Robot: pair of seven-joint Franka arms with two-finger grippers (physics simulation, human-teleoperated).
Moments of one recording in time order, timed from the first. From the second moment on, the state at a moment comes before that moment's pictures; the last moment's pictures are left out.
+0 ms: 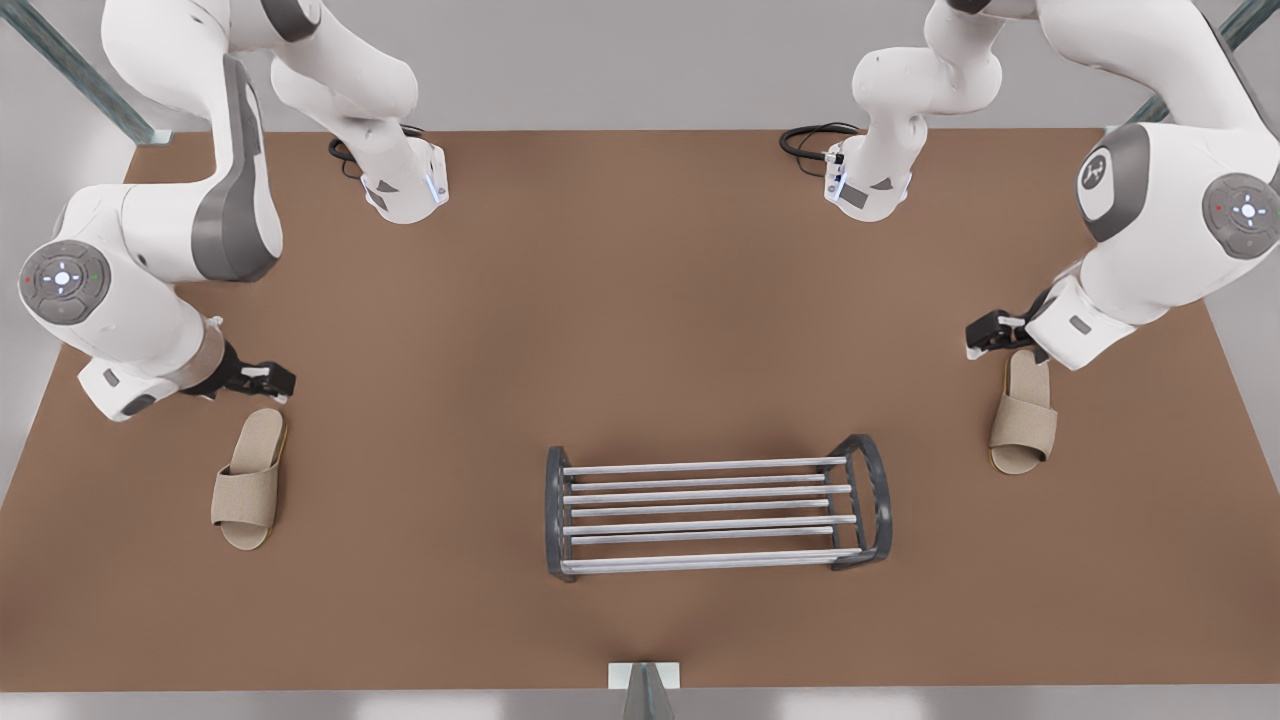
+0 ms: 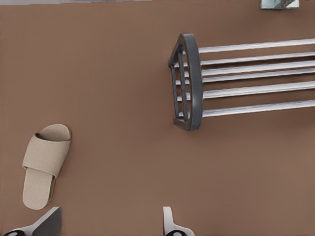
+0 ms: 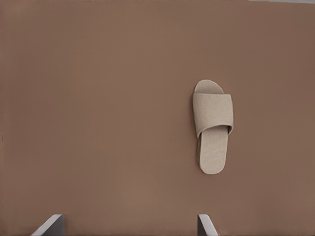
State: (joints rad) left arm -0.04 0.14 -0.03 -1.46 -0.04 1.57 -0.01; right arm -0.11 0.25 0.21 -1.41 -0.13 1.61 0.13
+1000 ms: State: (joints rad) left arm 0.46 0.03 -0.12 -2.33 -1.05 2.61 1.50; right arm -0.92 0.49 0.48 -2.13 -0.17 3.20 -0.01
